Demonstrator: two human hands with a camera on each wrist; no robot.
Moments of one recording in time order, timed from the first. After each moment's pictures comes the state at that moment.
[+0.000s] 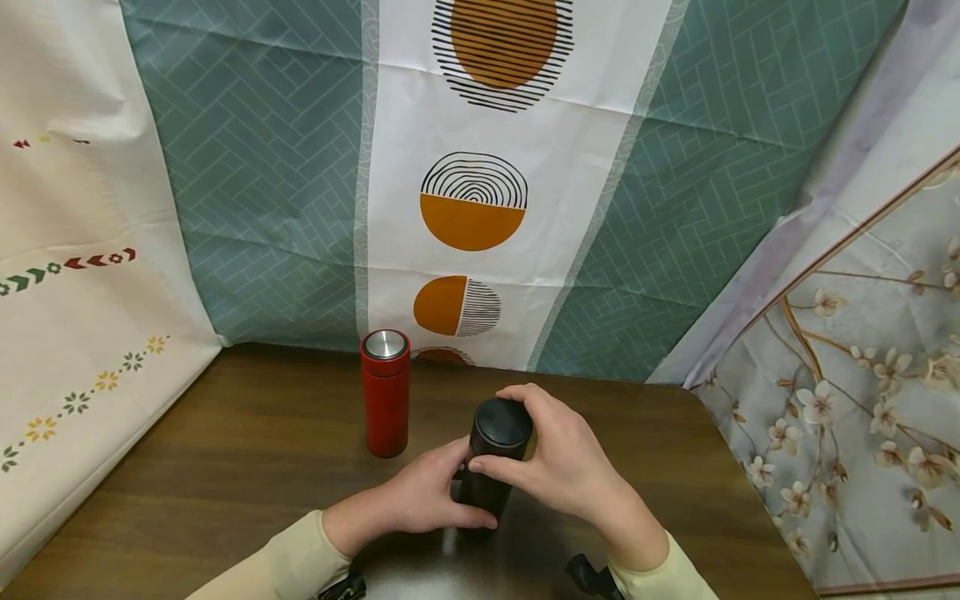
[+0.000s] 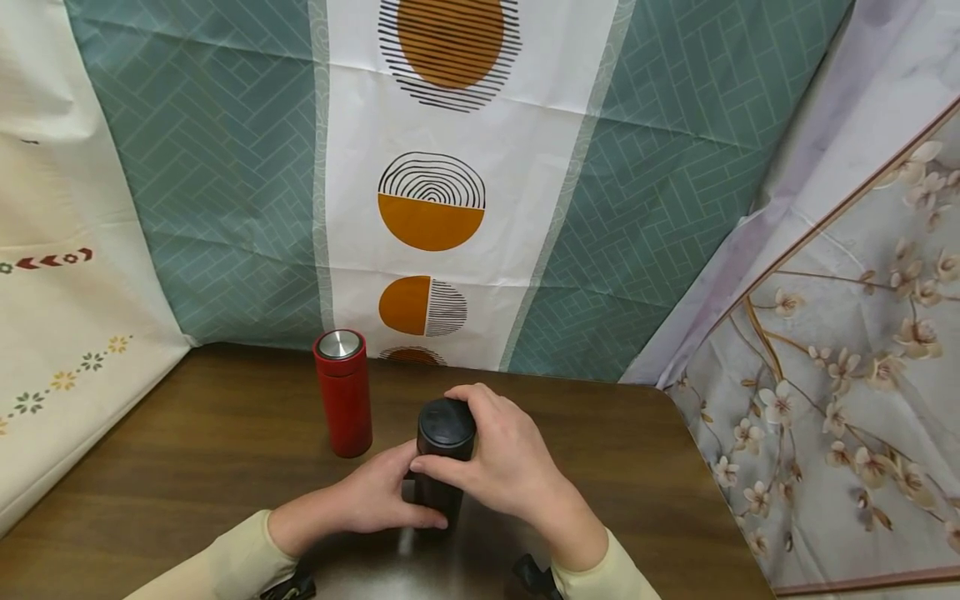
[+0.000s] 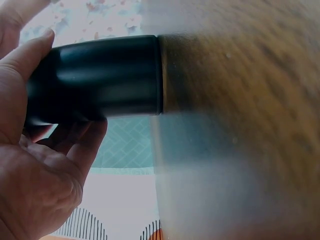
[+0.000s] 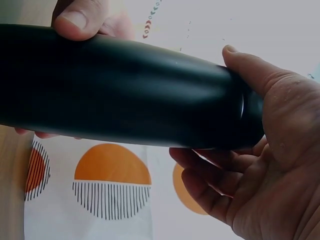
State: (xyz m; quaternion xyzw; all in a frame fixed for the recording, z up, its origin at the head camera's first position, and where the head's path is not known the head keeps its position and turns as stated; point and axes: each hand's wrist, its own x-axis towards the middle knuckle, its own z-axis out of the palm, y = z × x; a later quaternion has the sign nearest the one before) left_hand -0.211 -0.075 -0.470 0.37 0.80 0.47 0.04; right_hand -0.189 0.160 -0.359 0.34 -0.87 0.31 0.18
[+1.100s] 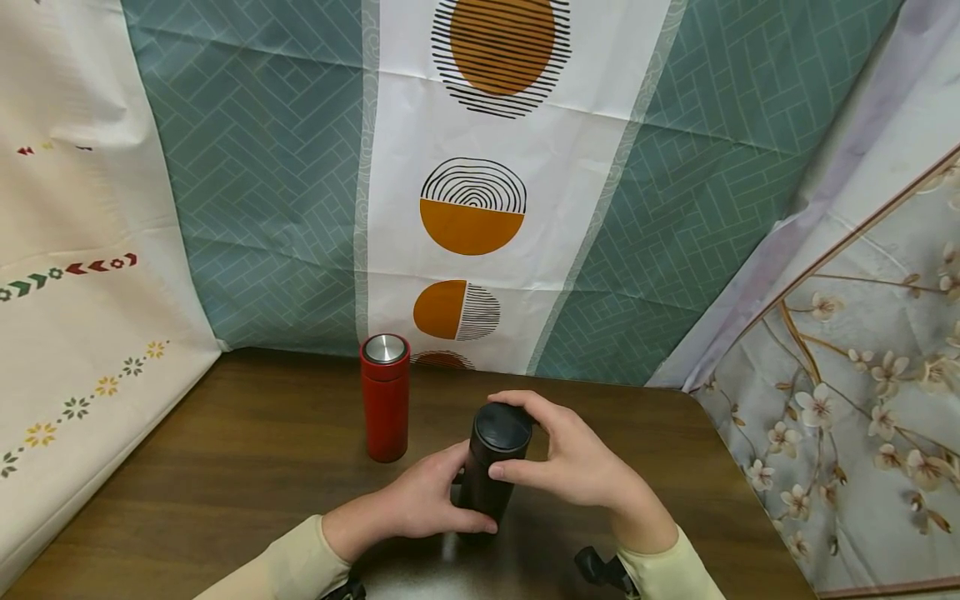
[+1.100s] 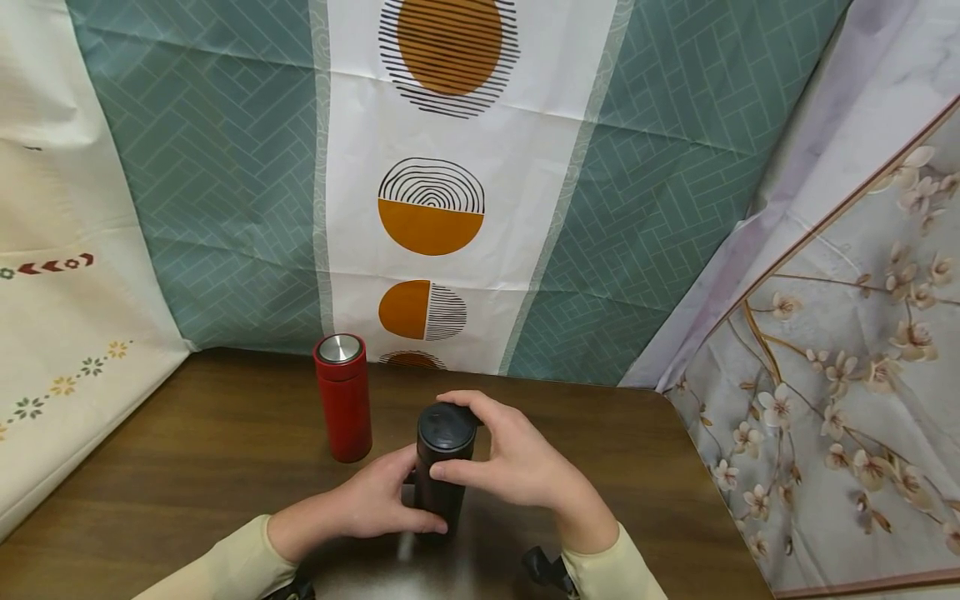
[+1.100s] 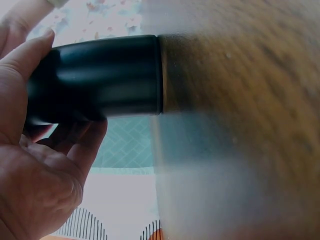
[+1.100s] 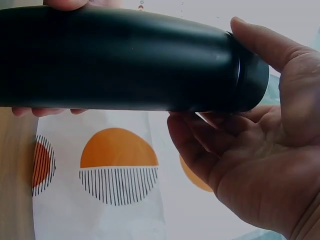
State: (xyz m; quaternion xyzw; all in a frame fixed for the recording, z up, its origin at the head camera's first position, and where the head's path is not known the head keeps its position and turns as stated) left_hand -0.210 -0.075 -0.469 0.36 0.80 0.48 0.05; right_hand -0.209 0.182 -0.358 0.41 -0.80 0.43 0.00
